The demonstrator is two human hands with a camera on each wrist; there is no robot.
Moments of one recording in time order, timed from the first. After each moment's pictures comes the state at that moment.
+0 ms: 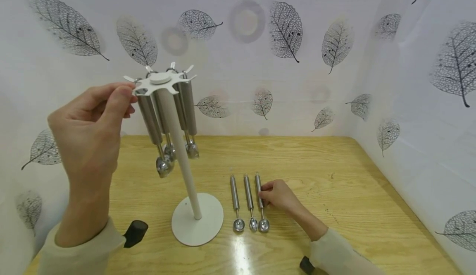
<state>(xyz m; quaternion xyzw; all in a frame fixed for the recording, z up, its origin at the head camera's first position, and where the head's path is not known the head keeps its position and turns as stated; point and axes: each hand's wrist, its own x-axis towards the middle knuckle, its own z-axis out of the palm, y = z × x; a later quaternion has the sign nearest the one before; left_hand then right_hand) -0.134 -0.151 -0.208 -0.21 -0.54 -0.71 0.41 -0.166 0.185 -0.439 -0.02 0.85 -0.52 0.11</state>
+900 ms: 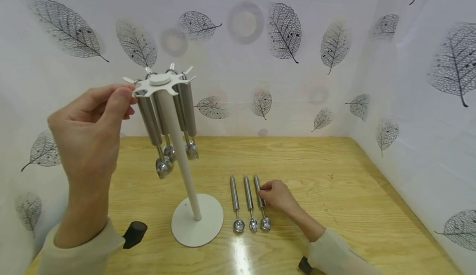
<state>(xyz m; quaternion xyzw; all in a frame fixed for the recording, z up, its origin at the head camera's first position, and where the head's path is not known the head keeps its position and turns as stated) -0.135 -0.152 -0.208 -0.21 -0.56 -0.68 0.42 -0.168 0.180 -0.444 0.02 0.89 -0.46 0.07</state>
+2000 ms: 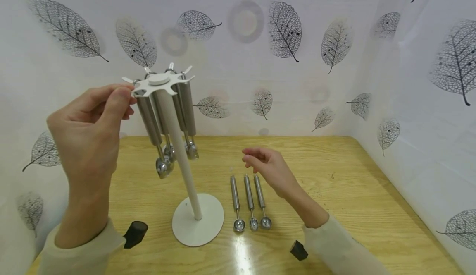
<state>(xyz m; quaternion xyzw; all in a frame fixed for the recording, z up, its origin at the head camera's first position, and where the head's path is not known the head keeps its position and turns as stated) -0.134 -0.150 -0.206 -0.20 -0.55 -0.70 0.41 -0.168 0.151 -0.345 -0.14 0.78 -0.61 -0.01</state>
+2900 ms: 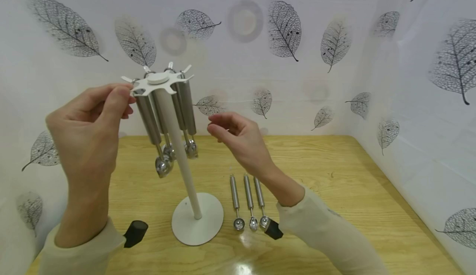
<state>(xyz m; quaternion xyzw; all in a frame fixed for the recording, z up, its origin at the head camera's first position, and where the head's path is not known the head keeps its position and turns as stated) -0.136 -0.151 -0.208 -0.21 -0.55 -0.69 0.42 -0.171 0.082 -0.268 -0.27 0.70 -0.66 -0.10</state>
